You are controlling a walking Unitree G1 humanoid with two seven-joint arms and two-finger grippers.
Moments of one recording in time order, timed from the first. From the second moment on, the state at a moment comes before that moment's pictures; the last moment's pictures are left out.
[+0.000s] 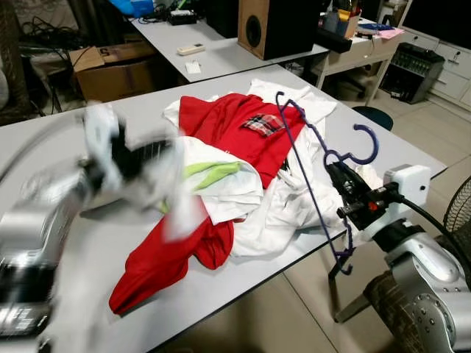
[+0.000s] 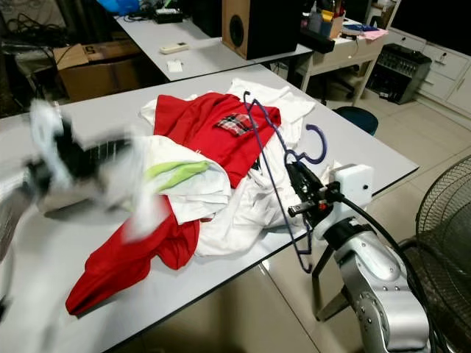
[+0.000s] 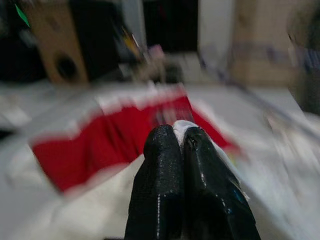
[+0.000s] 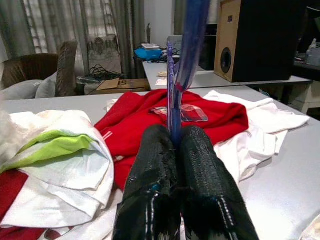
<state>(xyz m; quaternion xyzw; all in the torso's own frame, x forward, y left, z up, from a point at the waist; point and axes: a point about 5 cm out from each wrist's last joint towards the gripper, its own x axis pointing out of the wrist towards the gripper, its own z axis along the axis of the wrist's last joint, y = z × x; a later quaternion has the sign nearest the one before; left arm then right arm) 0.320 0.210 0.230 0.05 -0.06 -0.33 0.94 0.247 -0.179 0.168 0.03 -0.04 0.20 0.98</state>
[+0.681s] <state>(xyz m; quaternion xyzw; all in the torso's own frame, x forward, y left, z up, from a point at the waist) 0.378 0.203 0.345 -0.03 -0.25 -0.20 0.95 0.227 -0.144 0.184 0.03 -0.06 0.38 0.92</state>
